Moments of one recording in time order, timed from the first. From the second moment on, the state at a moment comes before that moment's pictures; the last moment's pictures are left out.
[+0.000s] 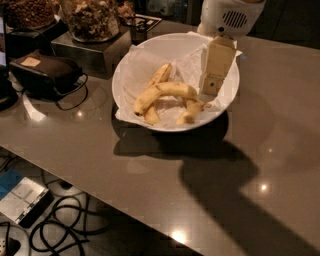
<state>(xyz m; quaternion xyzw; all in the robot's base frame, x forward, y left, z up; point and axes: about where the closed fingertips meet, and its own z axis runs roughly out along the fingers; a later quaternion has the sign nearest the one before) 0.523 -0.104 0.992 -0.66 0.74 0.00 0.15</state>
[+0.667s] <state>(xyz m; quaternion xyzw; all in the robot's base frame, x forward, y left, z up) 0.547 -0.078 0.984 -0.67 0.73 0.00 0.15</state>
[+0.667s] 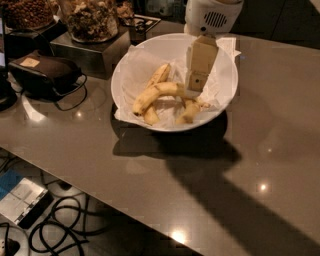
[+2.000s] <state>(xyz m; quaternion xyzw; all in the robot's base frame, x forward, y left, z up) 0.587 -0.044 0.927 -0.66 0.74 0.09 0.12</state>
